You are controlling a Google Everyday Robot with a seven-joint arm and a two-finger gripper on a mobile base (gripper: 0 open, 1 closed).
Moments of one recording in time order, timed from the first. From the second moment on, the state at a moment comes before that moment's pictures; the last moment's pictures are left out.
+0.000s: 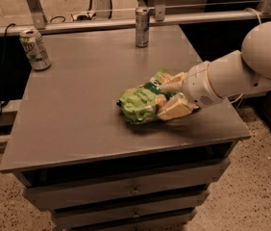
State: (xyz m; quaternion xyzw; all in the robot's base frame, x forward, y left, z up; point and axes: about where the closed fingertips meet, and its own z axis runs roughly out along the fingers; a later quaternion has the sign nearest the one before) arm 0.528 -0.097 0.852 -0.60 0.70 0.14 0.37
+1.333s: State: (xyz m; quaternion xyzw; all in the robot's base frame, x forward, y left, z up) arm 0.547 -0.138 0.921 -0.62 0.67 0.05 0.41
